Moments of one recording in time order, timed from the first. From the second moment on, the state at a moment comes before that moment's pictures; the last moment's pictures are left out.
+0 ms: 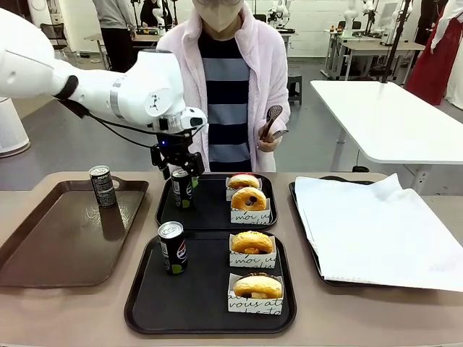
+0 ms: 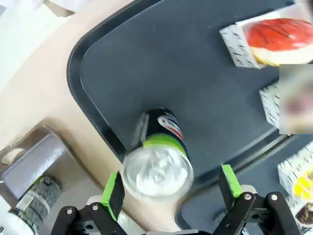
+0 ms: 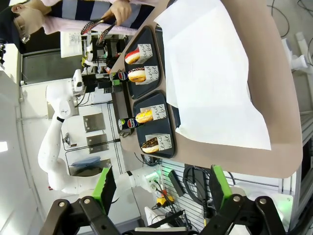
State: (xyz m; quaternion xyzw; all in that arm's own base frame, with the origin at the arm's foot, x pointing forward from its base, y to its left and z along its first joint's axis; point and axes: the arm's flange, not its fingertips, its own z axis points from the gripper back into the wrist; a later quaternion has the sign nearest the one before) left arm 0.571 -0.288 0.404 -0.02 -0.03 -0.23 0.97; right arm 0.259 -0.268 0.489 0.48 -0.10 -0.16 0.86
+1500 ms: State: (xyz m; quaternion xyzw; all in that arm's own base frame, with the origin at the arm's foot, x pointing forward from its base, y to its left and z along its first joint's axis) left arm 0.459 -0.058 0.508 -0.01 0.01 -0.11 0.99; right arm 0.259 -0.268 0.489 0.48 -0.10 -0.16 0.86
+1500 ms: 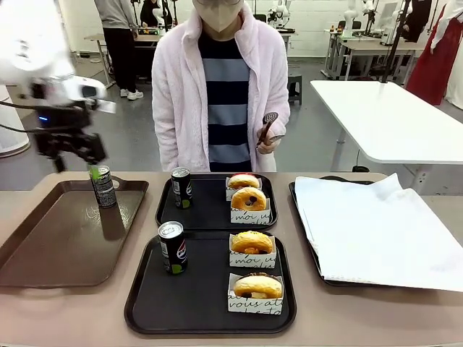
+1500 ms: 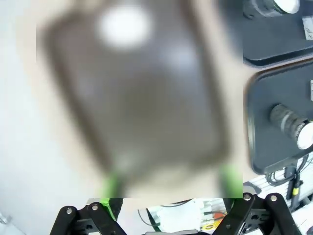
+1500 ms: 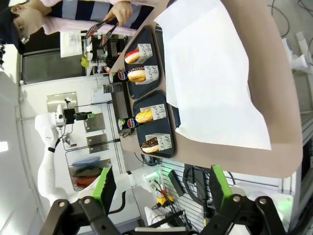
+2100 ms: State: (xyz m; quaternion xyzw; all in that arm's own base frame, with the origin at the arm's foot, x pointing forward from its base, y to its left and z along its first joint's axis) left arm 0.459 -0.027 0.513 0.00 0.01 -0.07 1.00; right arm 0.259 -0.268 0.489 0.48 -0.10 -0.16 0.86
